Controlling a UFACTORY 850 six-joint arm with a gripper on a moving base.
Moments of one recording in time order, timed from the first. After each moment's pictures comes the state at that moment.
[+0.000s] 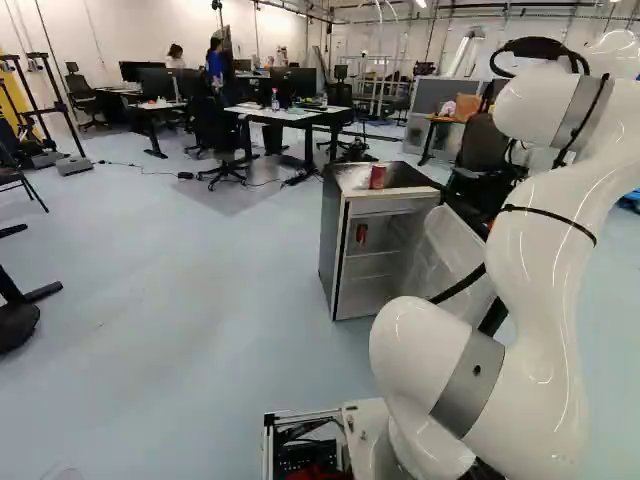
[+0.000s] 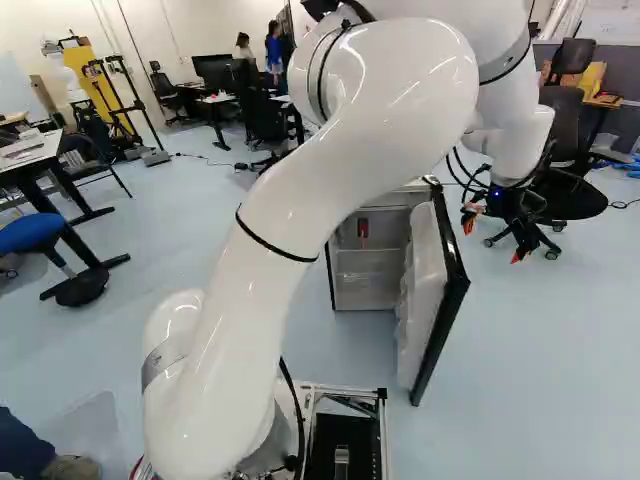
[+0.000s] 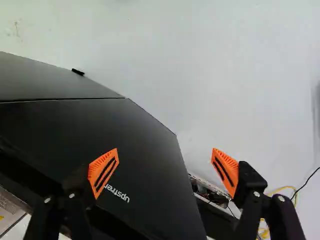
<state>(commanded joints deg) -51.6 -41.8 -92.8 -2.1 -42.0 8.7</state>
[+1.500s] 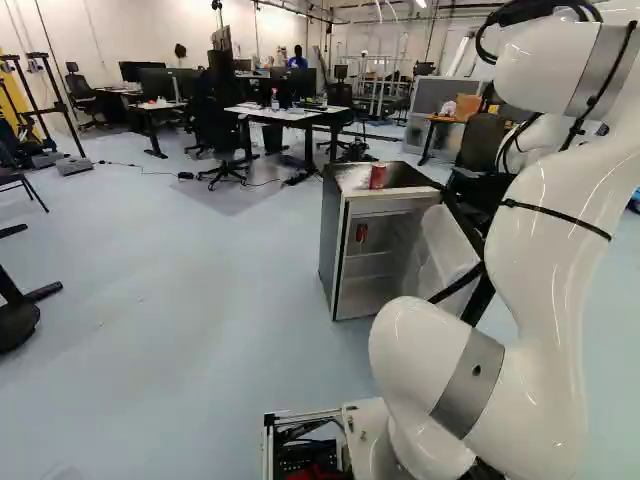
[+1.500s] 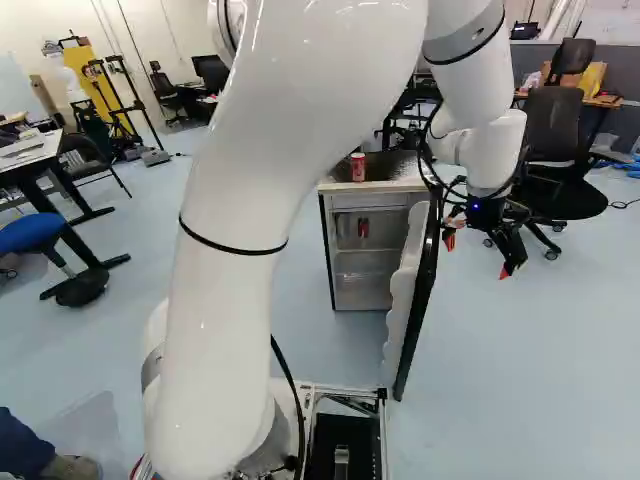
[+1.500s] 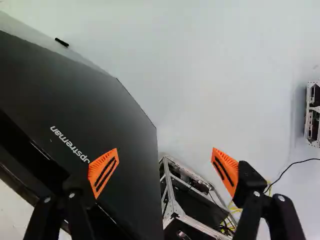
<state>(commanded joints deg) -50.6 -29.1 -73.3 -9.8 -36.2 8.7</state>
